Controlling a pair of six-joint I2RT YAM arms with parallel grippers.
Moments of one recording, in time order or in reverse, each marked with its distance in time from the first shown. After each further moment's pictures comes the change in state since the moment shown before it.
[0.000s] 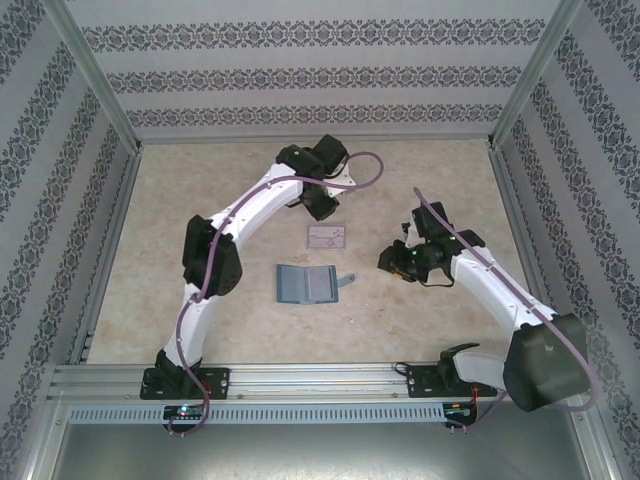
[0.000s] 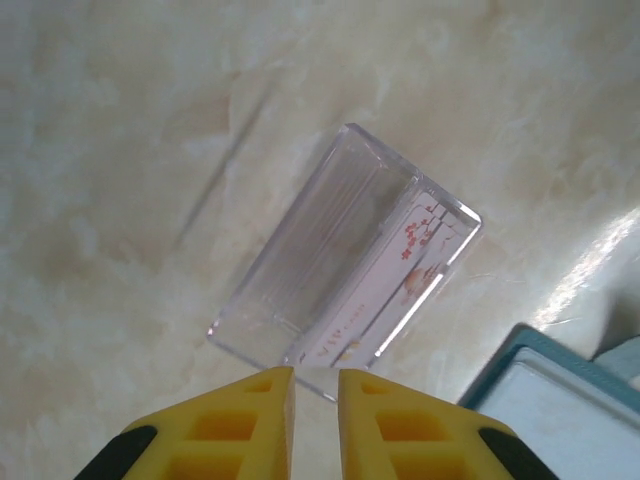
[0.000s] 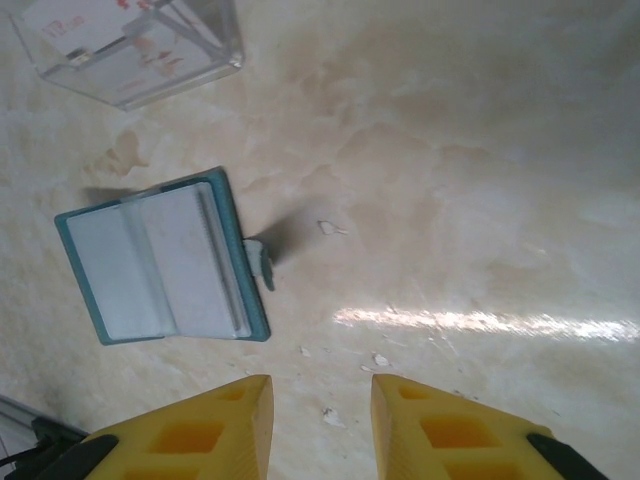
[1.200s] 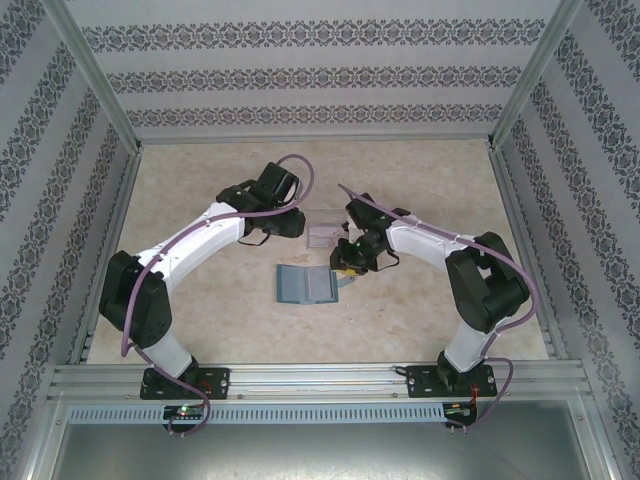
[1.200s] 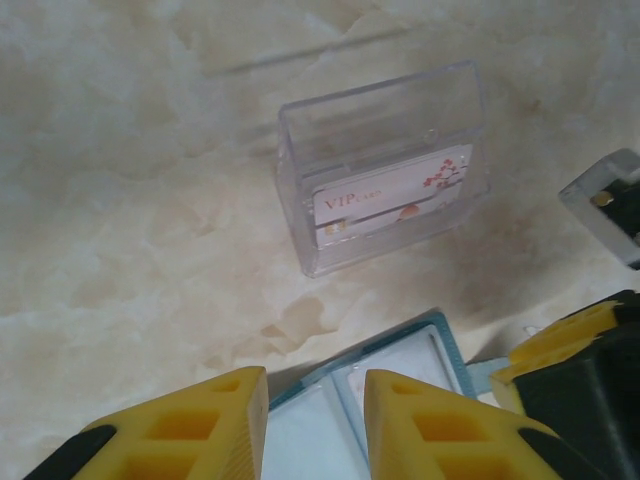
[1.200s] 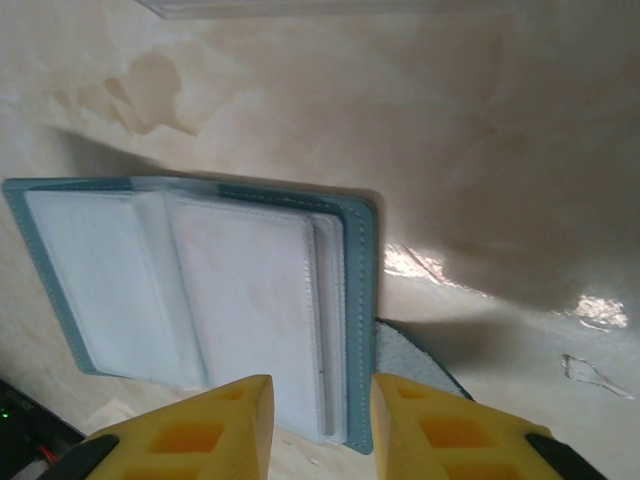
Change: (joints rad) left arm 0.060 -0.545 -0.785 0.431 0.058 -0.639; right arm 0.261 0.487 0.243 0.113 -0.020 0.000
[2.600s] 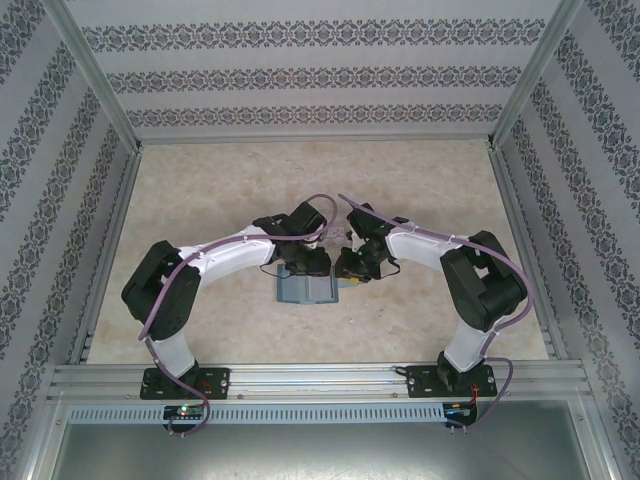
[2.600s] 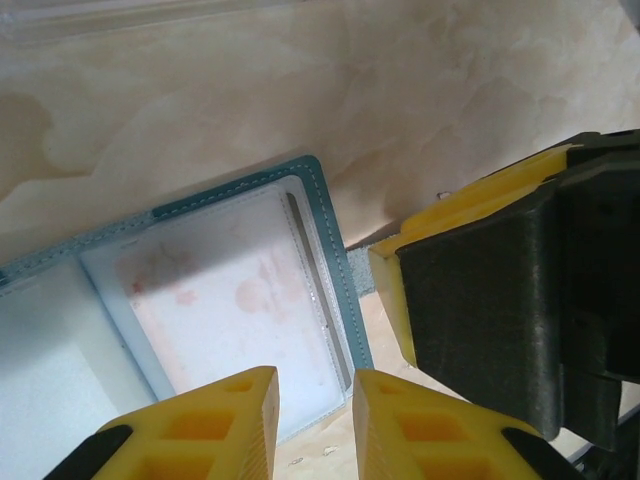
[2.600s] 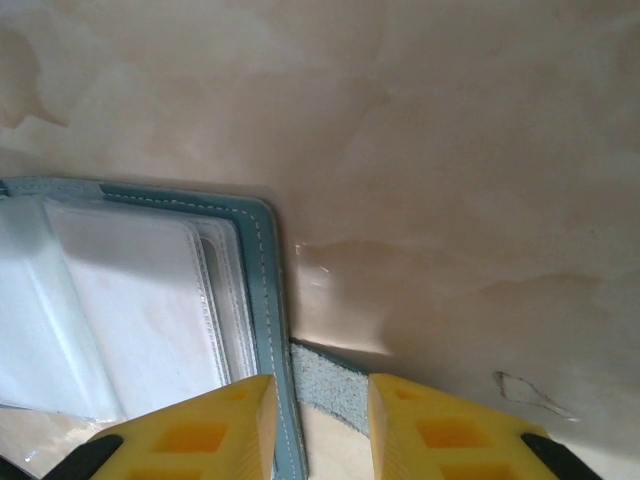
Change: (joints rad) left arm -0.161 0.114 -0.172 0.157 0.219 -0.268; right arm 0.003 0.013 -0.075 0.060 0.052 0.011
